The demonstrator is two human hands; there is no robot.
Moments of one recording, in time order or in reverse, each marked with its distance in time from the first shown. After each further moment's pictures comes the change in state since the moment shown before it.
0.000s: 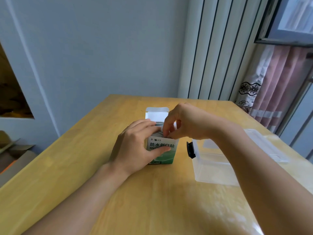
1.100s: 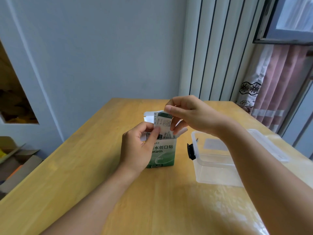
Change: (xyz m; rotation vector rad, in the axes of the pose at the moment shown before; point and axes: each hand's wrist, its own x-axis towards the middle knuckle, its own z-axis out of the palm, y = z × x) left_hand 0.005 0.023 0.005 -0.480 0.176 -0.371; right_hand -0.003 0.006 -0.008 0.668 0.136 0.050
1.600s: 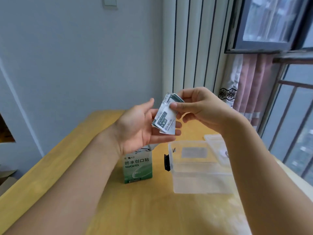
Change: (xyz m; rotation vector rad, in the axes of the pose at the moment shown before) left_hand 0.066 0.114 0.022 -0.622 -0.656 -0.731; right_hand -0.029 0.007 -0.073 0.253 0.192 -0.055
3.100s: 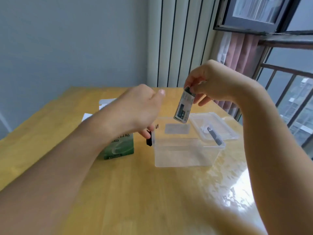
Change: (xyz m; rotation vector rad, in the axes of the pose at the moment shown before) left_hand 0.003 -0.021 0.036 0.984 0.219 0.177; right_hand -0.032 -0.017 -0.043 -0.804 0.143 0.247
